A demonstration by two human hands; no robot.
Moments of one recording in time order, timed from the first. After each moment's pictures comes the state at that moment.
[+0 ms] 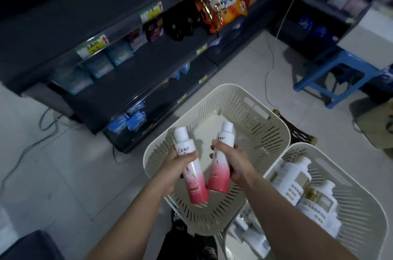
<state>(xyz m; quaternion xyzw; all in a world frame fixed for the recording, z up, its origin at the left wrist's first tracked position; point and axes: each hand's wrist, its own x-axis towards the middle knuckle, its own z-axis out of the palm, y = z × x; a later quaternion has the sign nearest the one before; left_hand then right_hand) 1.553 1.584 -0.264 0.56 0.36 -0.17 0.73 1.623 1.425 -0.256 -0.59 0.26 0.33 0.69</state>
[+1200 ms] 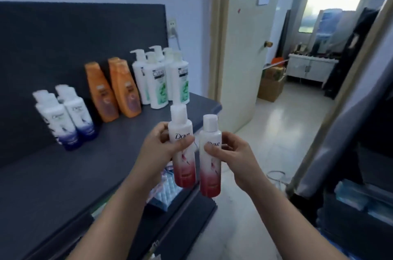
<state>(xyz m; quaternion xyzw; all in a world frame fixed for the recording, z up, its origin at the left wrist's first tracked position) 0.973 1.703 0.065 0.43 0.52 0.59 0.44 1.151 1.751 0.033 -0.39 -0.54 0.58 0.47</state>
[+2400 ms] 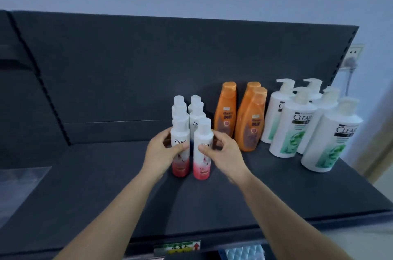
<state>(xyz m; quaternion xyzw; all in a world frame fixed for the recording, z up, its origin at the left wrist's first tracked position) 0.746 1.720 0.030 0.23 0.73 0.64 0.04 0.845 1.870 0.033 -0.13 -0.80 0.54 0.24</state>
